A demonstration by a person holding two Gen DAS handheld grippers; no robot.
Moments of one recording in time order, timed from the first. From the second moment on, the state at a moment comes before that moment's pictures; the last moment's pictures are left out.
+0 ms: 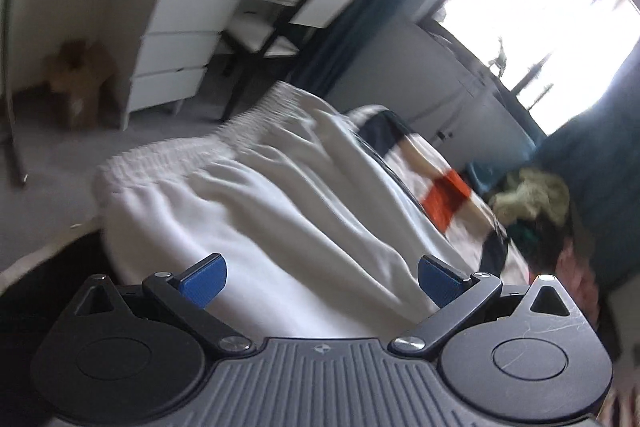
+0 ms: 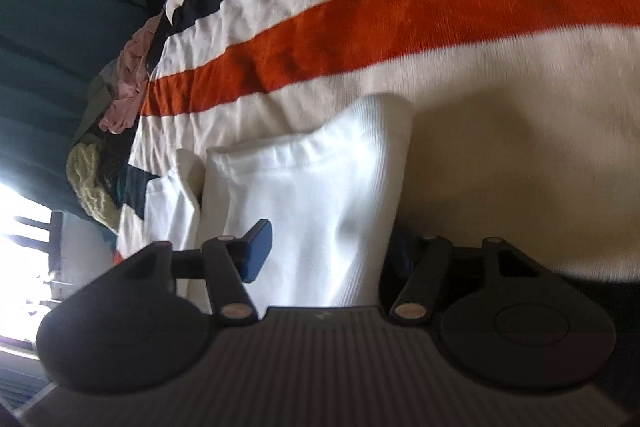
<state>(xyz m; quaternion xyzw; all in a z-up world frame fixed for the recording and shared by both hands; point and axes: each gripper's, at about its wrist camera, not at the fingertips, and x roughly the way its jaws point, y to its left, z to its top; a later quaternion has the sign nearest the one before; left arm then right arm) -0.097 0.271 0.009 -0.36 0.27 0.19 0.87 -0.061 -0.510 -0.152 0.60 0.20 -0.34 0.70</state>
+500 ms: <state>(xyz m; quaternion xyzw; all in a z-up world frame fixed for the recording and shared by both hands) -0.180 0.399 -0.008 -0.47 0.23 0.30 0.80 -0.073 -0.505 -0.147 0.58 0.17 -0.37 0.70</state>
